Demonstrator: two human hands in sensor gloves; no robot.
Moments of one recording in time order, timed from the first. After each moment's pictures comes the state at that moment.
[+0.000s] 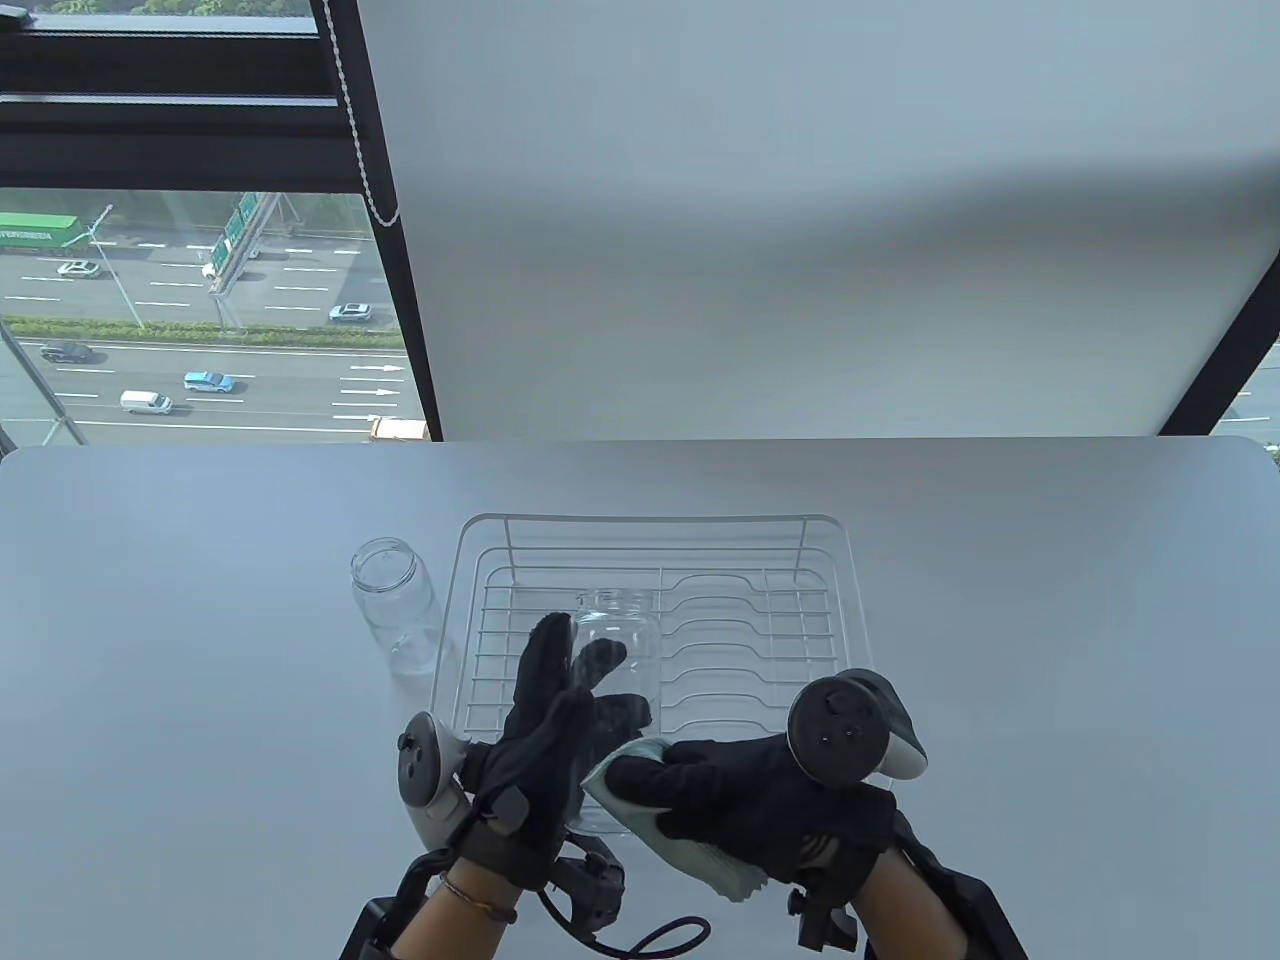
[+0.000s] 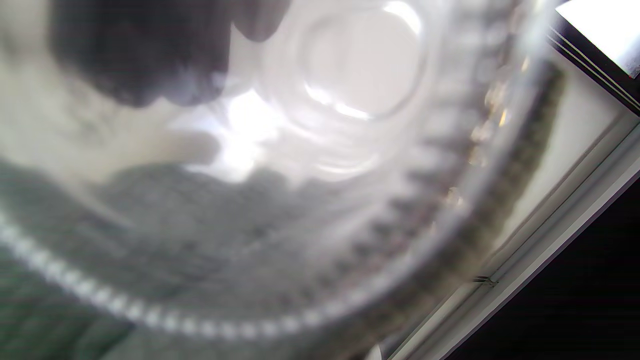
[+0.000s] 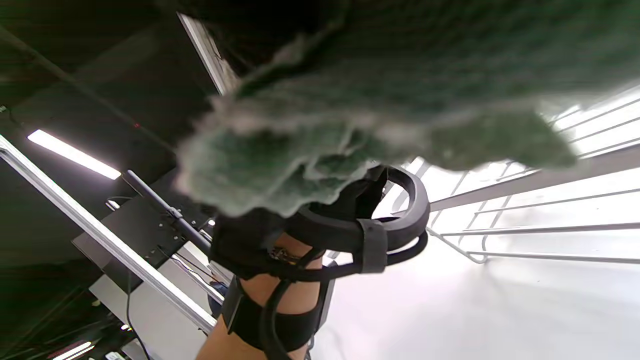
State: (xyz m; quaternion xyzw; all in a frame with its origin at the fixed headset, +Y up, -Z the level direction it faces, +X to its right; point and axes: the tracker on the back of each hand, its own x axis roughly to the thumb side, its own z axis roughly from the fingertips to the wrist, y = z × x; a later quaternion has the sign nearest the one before) left_hand -0.142 -0.696 -0.300 -0.02 -0.22 0.80 0.56; right_hand 0.088 -0.641 -0.295 0.46 0.15 0.76 0.43
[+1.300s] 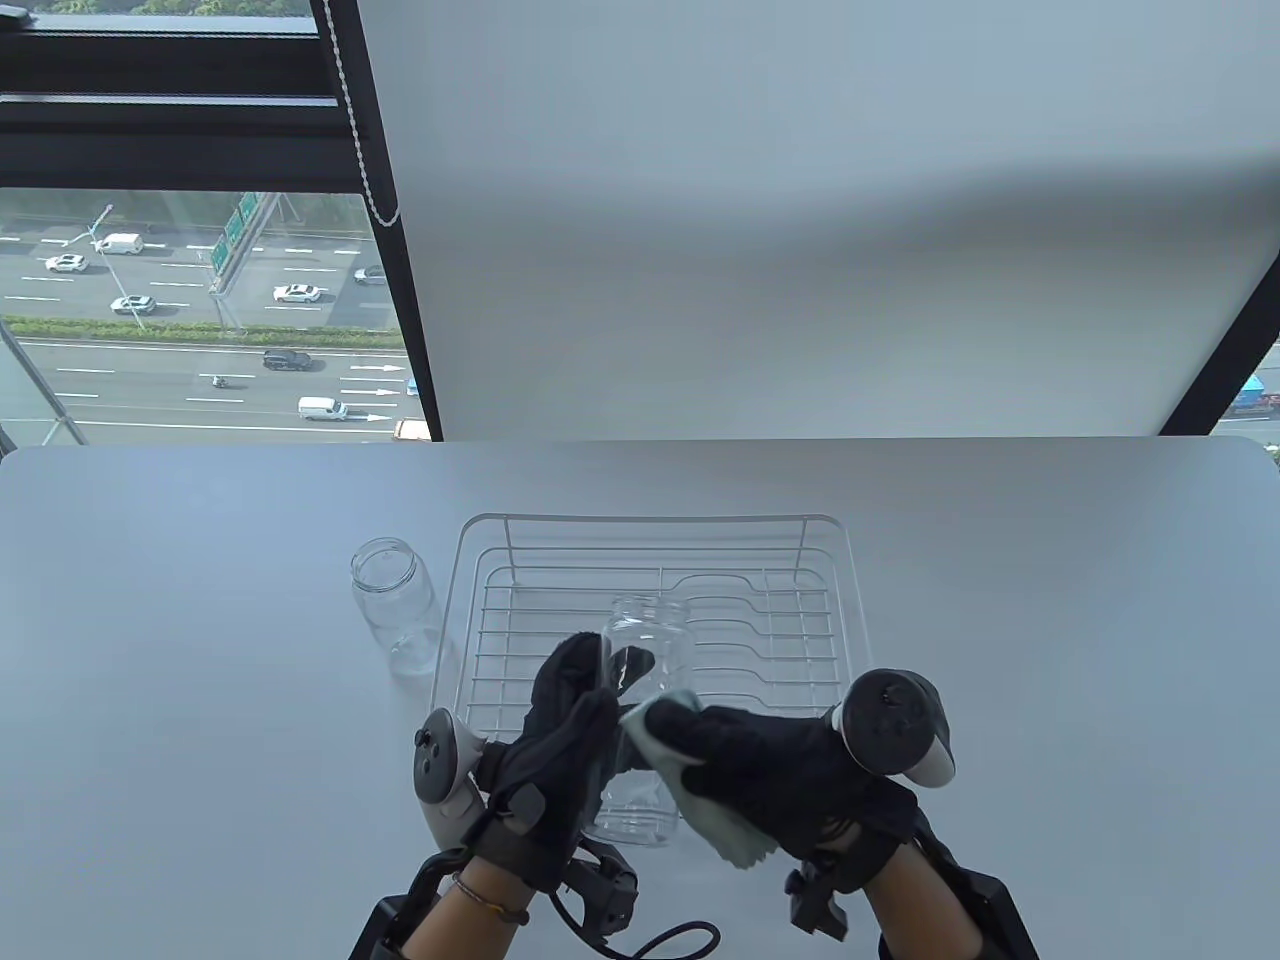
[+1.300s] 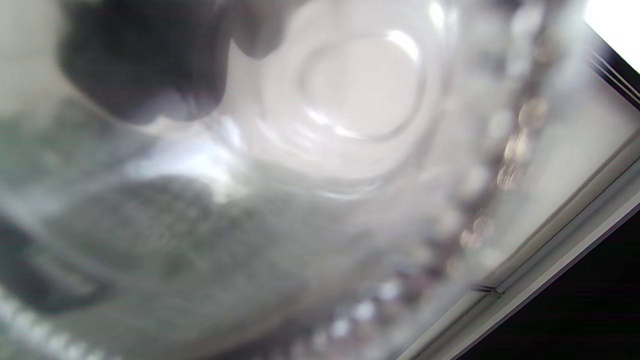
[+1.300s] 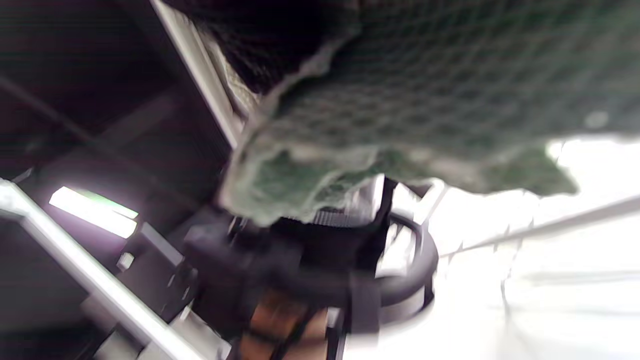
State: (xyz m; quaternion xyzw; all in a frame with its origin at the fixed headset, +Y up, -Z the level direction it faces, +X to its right) left_hand -0.135 -0.694 -0.301 -0.03 -0.20 0.82 0.53; right_hand 0.101 -0.644 -0.299 0.46 0.17 0.74 0.45
